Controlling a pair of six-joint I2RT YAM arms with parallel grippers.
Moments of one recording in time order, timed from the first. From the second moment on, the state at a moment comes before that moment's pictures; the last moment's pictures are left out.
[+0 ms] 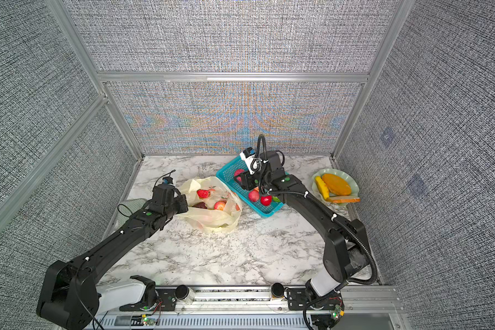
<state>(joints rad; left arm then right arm) -0.37 1.23 0.76 -0.26 -0.13 -0.44 0.54 1.59 1.33 -0.31 -0.44 0.08</state>
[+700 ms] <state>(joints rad) -0.37 1.26 0.79 -0.29 -0.11 -0.44 0.73 2.13 1.69 -0.54 -0.18 0.15</state>
